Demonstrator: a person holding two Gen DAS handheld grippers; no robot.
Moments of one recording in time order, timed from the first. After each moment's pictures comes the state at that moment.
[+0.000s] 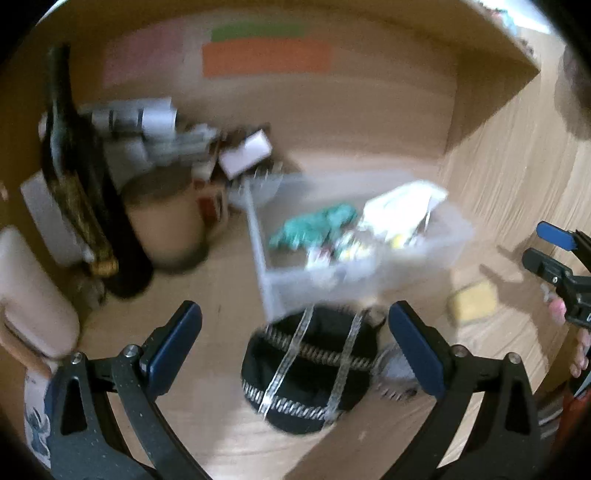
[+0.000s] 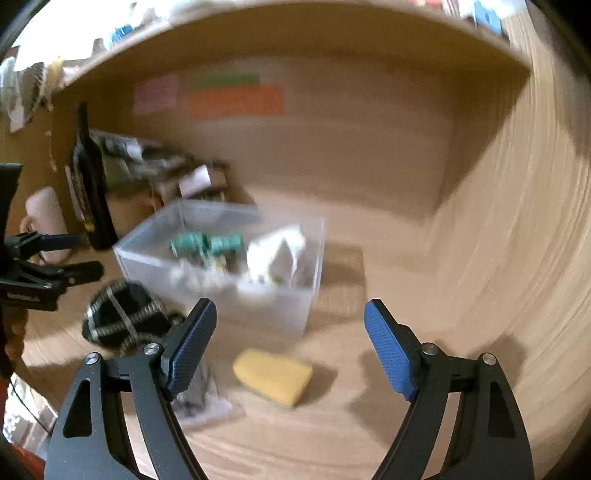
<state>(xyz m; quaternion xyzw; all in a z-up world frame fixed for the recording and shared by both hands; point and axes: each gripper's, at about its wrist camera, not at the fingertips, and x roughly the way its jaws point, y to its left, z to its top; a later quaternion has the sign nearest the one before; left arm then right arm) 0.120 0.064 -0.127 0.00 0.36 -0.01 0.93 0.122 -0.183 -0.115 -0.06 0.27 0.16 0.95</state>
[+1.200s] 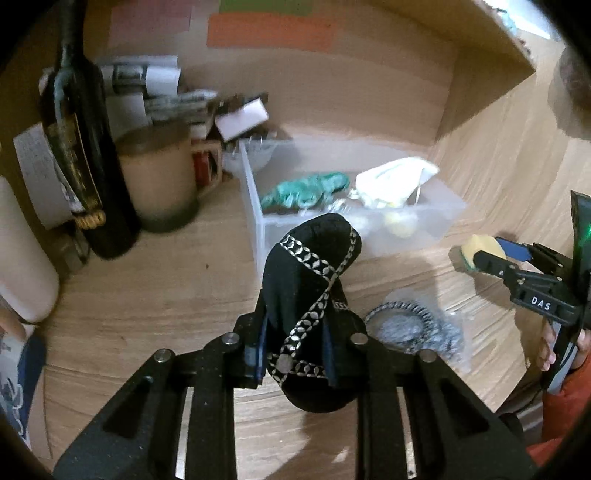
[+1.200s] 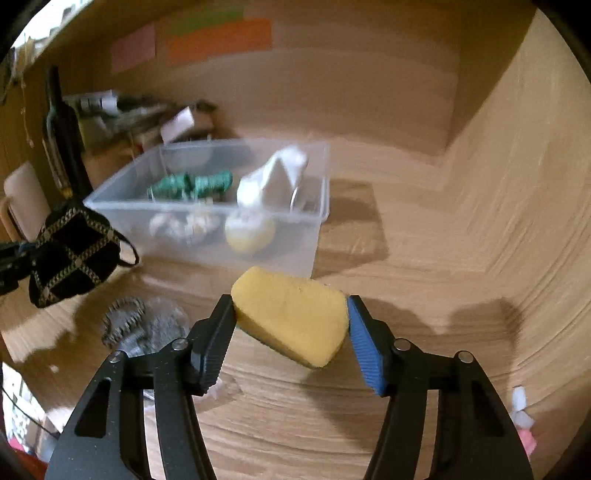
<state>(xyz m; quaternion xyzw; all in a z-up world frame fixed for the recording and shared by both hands) 0.096 0.068 -0.139 -0.04 0.36 -0.04 0.93 0.135 -0.175 -0.158 -0.05 0.33 0.14 0.93</state>
